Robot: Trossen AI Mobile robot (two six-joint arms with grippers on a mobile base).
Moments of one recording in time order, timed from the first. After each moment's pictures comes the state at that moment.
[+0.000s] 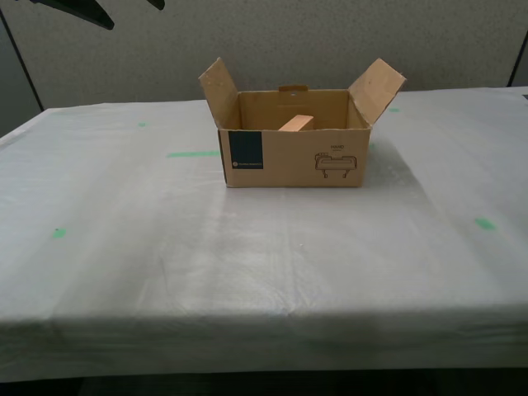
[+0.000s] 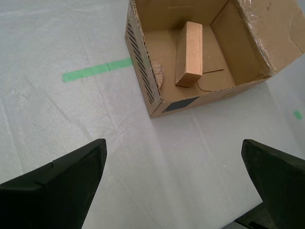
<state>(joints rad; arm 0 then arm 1) 0.24 1.26 1.23 -0.78 -0.25 0.19 -0.38 1.33 1.19 -0.77 0.21 -0.13</state>
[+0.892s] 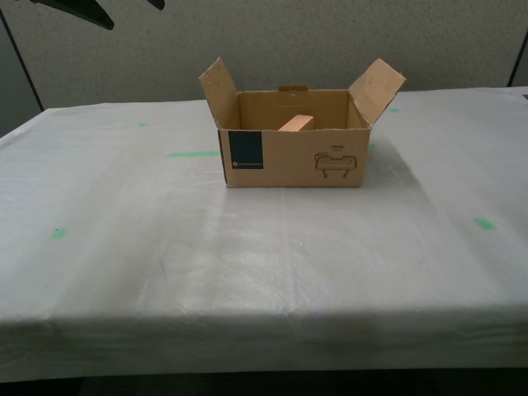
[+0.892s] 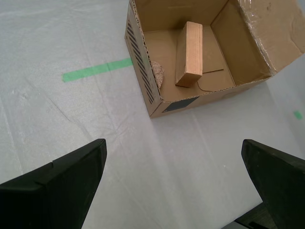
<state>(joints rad) 0.24 1.26 1.23 -0.78 -0.25 0.19 -0.38 1.33 1.19 -0.77 0.21 -0.13</state>
